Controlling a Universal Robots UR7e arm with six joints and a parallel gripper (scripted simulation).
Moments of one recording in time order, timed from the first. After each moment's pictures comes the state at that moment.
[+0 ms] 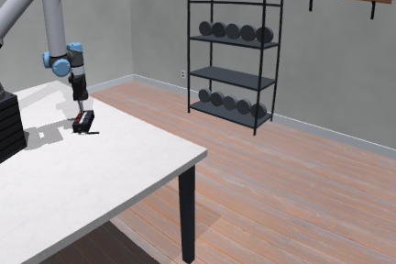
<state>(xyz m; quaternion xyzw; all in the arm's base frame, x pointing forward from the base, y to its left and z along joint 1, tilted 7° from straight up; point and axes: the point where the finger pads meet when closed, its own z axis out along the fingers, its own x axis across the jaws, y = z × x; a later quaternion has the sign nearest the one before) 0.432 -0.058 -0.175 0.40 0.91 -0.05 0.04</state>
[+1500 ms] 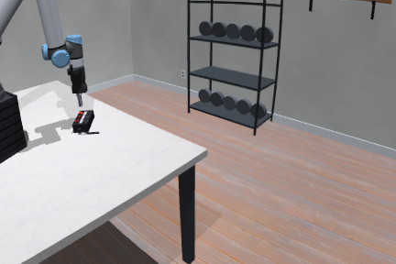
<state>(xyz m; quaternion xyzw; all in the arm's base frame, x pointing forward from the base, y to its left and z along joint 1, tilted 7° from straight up) 0.431 -0.053 -0.137 0.40 0.91 -0.05 0.04</state>
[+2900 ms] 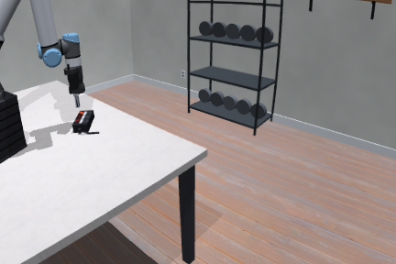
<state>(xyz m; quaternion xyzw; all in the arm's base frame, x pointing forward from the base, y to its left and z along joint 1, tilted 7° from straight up) 0.396 -0.083 -0.120 0.40 0.91 -0.05 0.04</state>
